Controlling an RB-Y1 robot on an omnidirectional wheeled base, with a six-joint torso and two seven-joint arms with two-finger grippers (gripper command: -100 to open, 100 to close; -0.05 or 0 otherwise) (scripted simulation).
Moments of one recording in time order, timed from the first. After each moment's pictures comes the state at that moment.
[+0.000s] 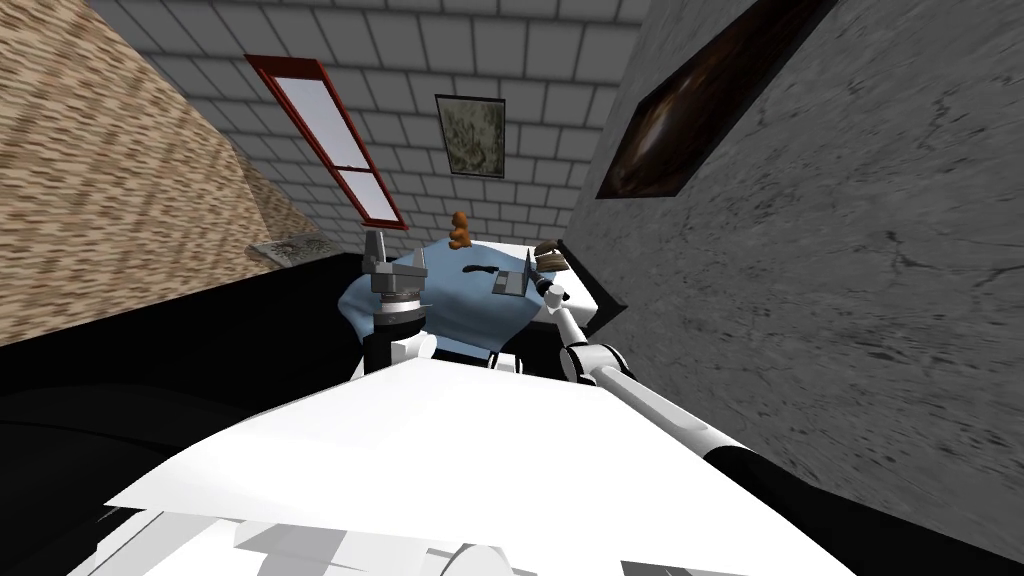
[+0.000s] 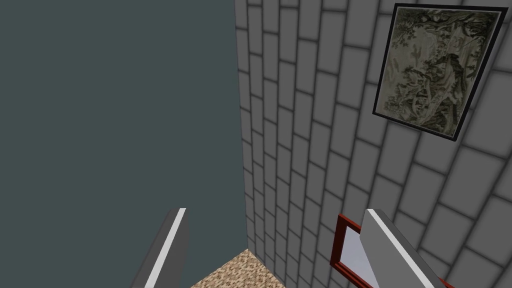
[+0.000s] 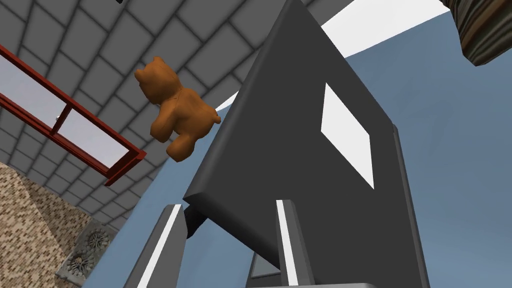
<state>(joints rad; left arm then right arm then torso) 0.48 0.02 0.06 -2.38 0.10 -0.52 0.06 -0.67 -0.11 0.02 -0.96 -1.55 0.24 -0.90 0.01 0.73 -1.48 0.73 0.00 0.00</state>
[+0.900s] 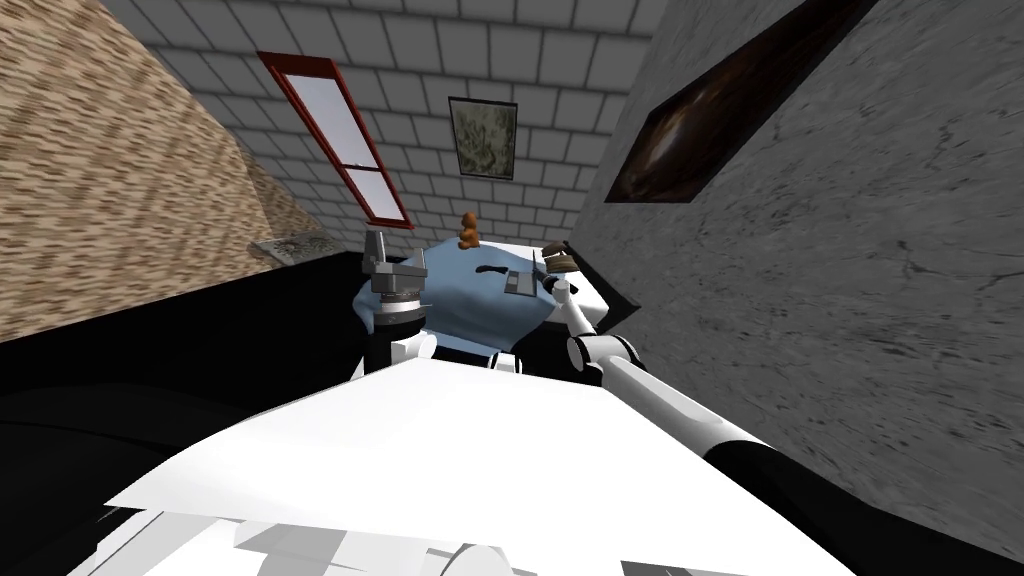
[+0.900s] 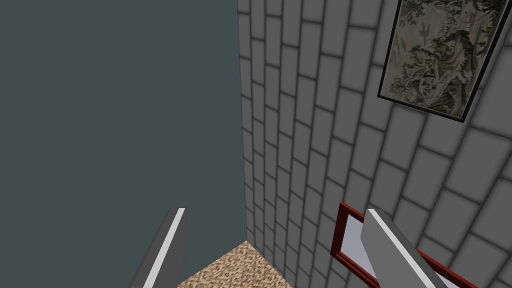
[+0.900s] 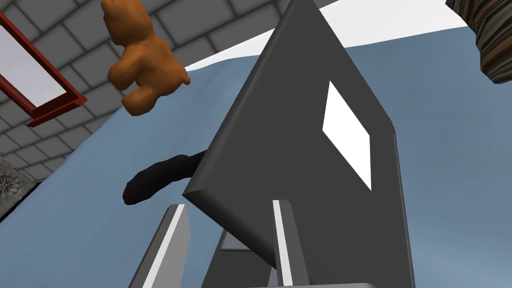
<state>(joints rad) 0.48 0.02 0.06 -2.38 0.10 -0.52 0.06 -0.77 -0.19 -0.01 -0.83 -1.36 0.32 -0.86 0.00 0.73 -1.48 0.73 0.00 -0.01</state>
